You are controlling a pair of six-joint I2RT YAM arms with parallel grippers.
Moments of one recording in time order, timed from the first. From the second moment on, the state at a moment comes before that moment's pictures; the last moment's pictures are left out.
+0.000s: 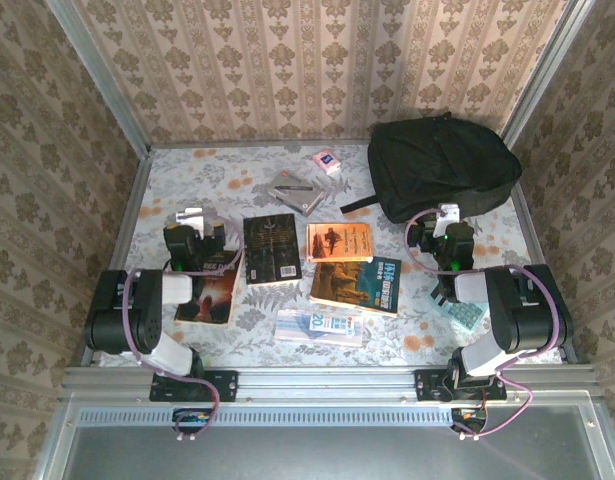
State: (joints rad) left arm -0.08 1.50 0.40 0.73 -0.17 0.09; right arm 0.01 1.53 0.39 0.77 0.02 0.02
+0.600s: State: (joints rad) left arm -0.61 0.84 0.91 -0.19 -0.31 -0.11; right arm 0.58 0.97 0.83 0.05 0.22 0.13
